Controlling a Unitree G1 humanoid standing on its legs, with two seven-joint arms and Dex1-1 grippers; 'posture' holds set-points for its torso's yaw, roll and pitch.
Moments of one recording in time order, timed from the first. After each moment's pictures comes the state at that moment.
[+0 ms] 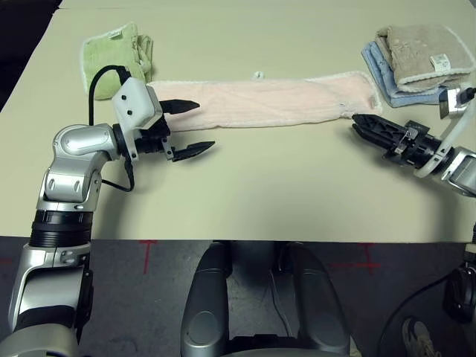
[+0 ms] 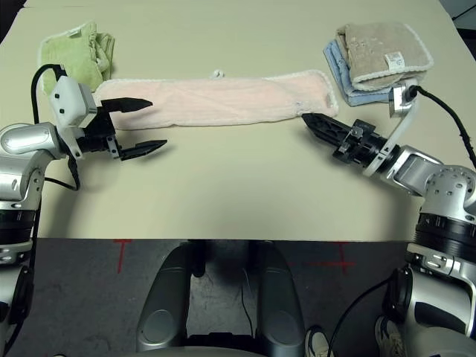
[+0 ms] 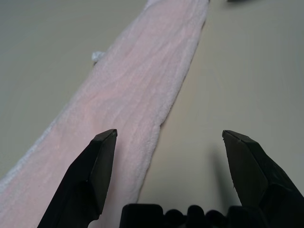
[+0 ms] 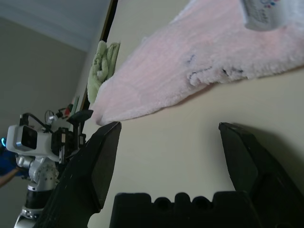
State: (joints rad) left arm -0.61 0.73 0.05 0.13 -0.25 0.08 -1.12; right arm -0.54 -0.48 -0.63 0.14 1.03 1.22 0.57
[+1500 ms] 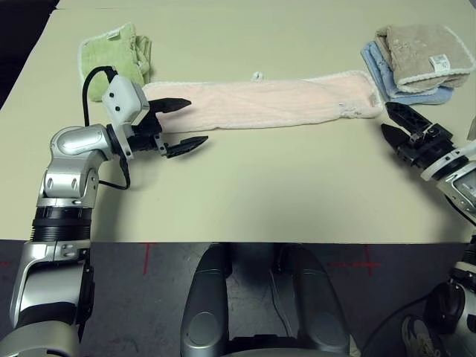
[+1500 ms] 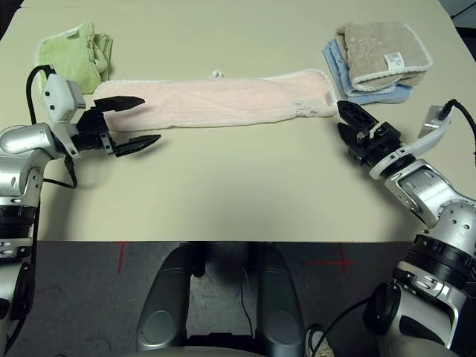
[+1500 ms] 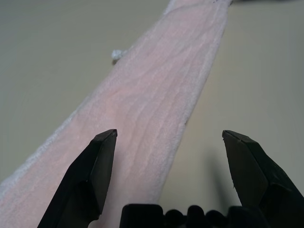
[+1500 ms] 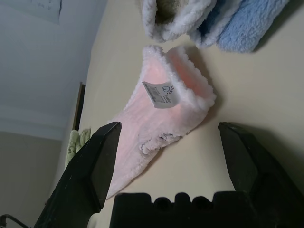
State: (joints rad) left arm -0.66 0.72 0.07 0.24 -0.29 0.05 -1.14; right arm -0.52 -0.42 -0.68 0.12 1.33 0.98 0.05
